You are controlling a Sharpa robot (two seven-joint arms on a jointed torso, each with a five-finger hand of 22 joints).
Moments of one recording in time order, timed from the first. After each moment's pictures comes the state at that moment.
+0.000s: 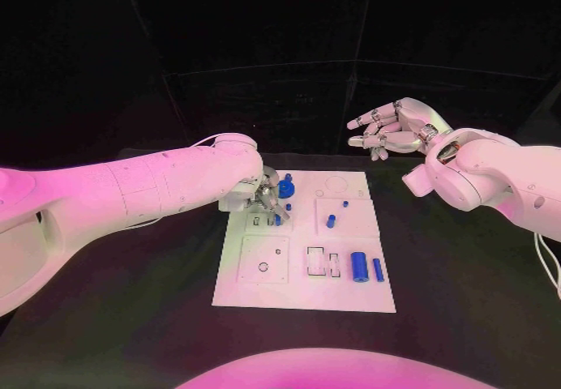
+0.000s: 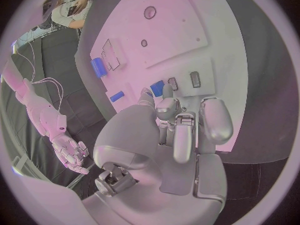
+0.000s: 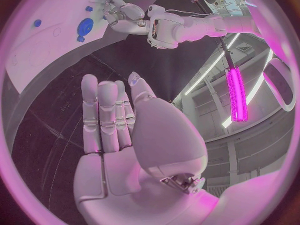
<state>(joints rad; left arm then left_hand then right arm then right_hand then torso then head) 1.35 -0.42 -0.19 1.12 -1.02 0.36 -0.52 1.25 0.12 -0.22 0.24 0.05 0.97 0.06 0.51 0.41 1.31 -0.01 1.11 1.04 1.47 -0.07 1.56 1.31 0.11 1.40 0.04 1.30 1.12 1.34 -0.86 -0.10 1.47 -0.66 -0.33 0.20 1.47 0.01 -0.09 0.04 0.29 0.93 0.16 0.11 0.07 1.08 0.07 0.71 0.65 1.36 -0.01 0.90 0.73 0.17 1.03 0.10 0.92 0.73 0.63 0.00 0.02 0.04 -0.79</state>
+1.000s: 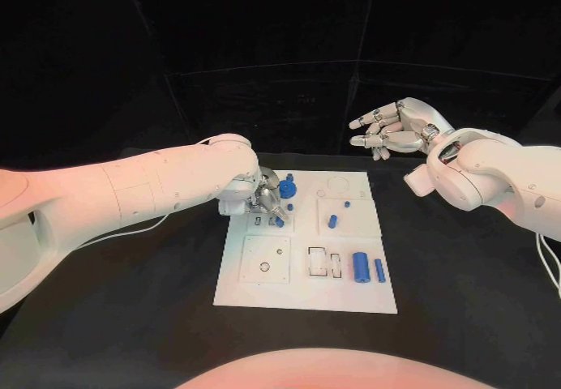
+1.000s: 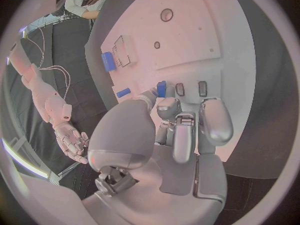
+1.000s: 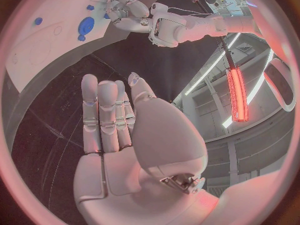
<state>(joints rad) 1.35 -0.45 -0.19 1.15 -0.89 0.33 -0.52 1.29 0.00 0.32 0.19 0.12 0.91 0.06 0.55 0.48 1.31 -0.02 1.10 1.02 1.47 -0.07 1.56 1.31 0.11 1.40 0.03 1.31 1.13 1.34 -0.86 -0.10 1.45 -0.66 -0.33 0.21 1.47 0.01 -0.09 0.04 0.32 0.93 0.16 0.12 0.07 1.08 0.07 0.71 0.64 1.36 -0.01 0.89 0.73 0.17 1.03 0.10 0.92 0.73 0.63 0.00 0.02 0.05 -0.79</state>
